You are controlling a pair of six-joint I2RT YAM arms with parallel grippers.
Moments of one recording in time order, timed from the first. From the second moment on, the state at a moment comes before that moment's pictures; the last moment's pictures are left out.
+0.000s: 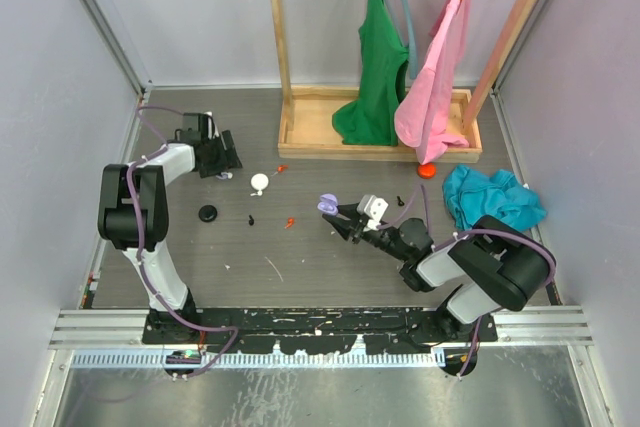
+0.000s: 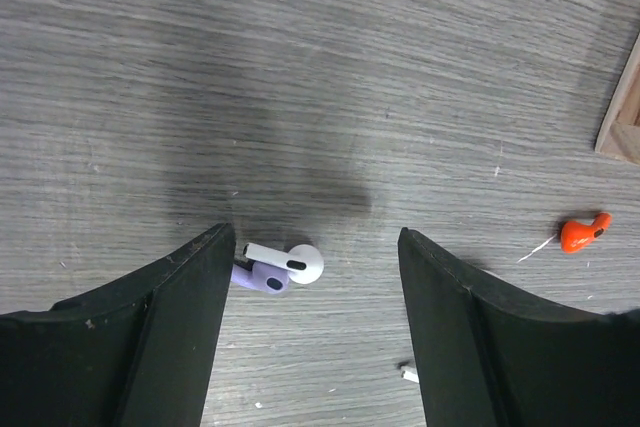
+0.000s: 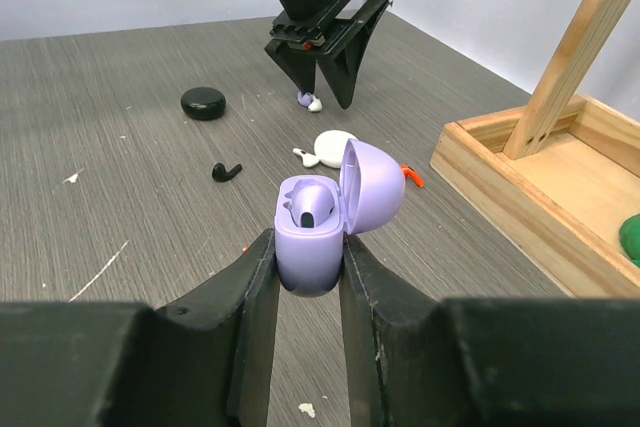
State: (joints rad) left arm -0.05 1.87 1.18 -0.24 0.12 -0.35; right arm 0.74 1.51 0.16 1.52 -0.30 -0.09
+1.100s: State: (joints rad) left arm -0.06 1.83 1.10 -0.25 0.13 -0.38; right arm 0.74 1.46 0.15 1.48 -0.30 -0.10
